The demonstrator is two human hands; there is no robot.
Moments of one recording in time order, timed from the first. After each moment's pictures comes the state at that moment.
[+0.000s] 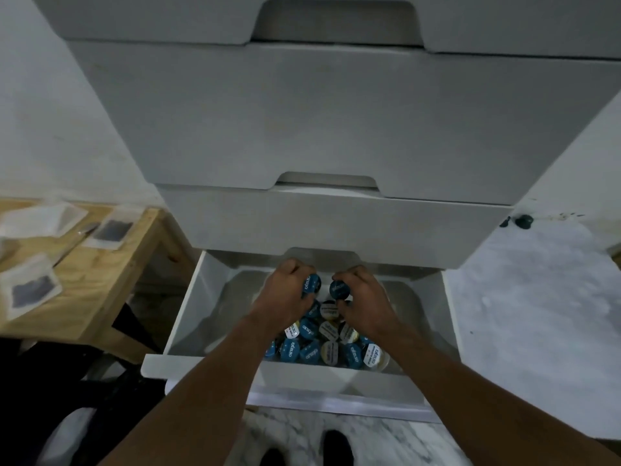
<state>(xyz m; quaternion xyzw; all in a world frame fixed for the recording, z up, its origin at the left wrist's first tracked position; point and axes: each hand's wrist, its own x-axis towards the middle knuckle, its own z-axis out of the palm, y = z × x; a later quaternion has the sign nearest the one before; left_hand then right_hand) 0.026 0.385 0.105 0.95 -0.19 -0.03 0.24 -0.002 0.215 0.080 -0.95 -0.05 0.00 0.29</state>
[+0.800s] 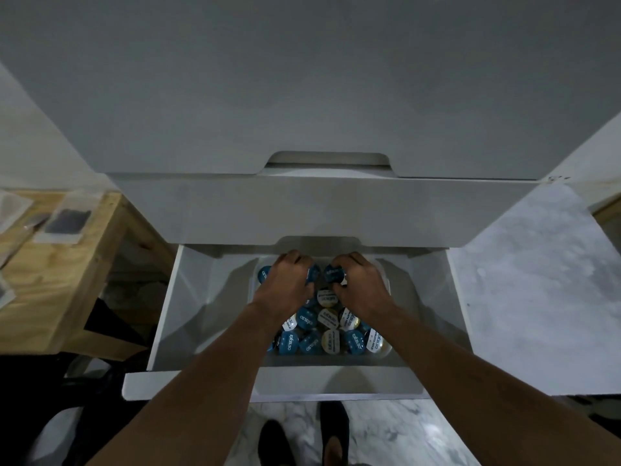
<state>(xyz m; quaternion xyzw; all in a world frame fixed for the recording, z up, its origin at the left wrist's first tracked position) 0.055 0.380 0.064 0.95 -0.24 -0.05 0.20 0.017 0.225 0.058 -0.97 0.01 0.00 0.26</state>
